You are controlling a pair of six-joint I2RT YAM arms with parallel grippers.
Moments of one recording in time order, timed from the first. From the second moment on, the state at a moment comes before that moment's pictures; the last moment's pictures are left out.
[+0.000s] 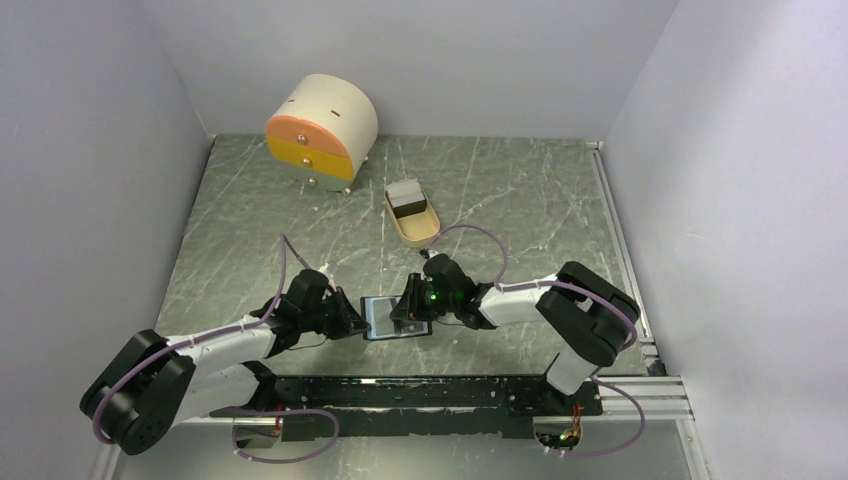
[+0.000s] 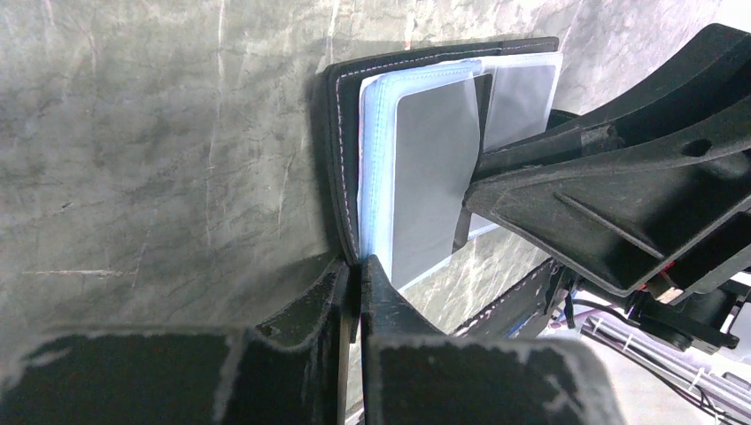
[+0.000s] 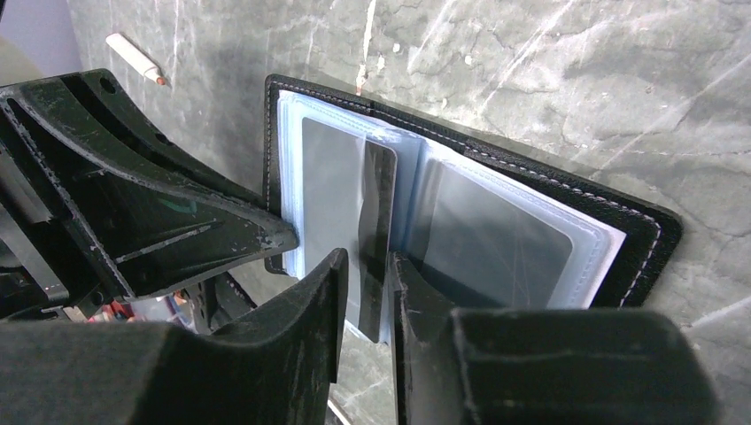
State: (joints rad) left arm -0.61 1.11 0.21 0.13 0.28 -0.98; right arm 0.90 1.64 0.59 0.37 -0.22 0.91
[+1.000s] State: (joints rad) left arm -0.61 1.04 0.20 0.11 0.28 -1.00; right arm 0.91 1.57 0.57 0.32 -0.19 0.94
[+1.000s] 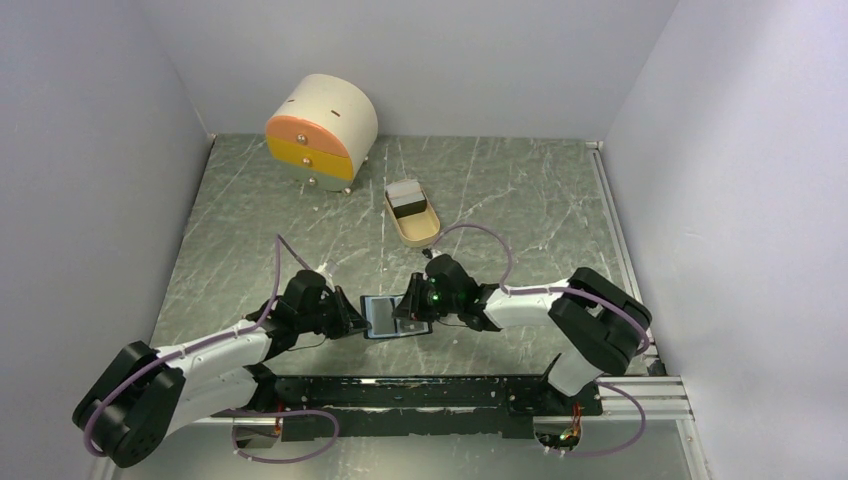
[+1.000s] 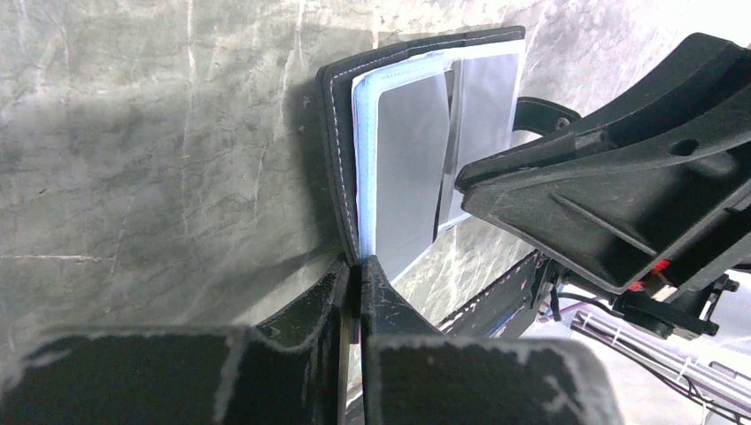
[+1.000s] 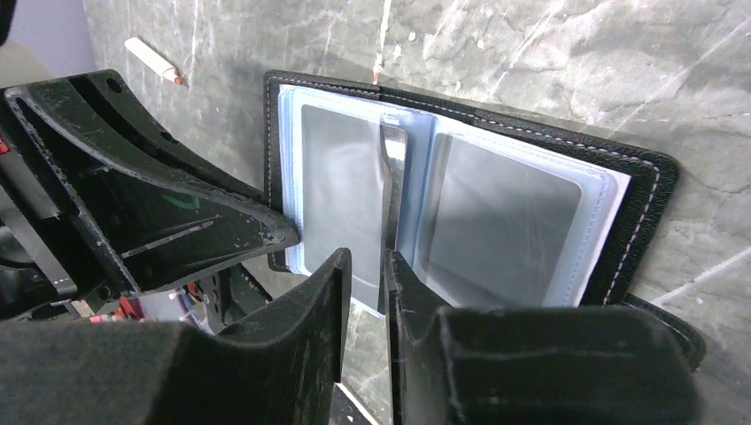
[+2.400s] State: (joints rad) left arm -0.62 0.98 0.25 0.15 0.44 -0.96; right arm 0.89 1.59 0.59 0.28 -0.13 0.79
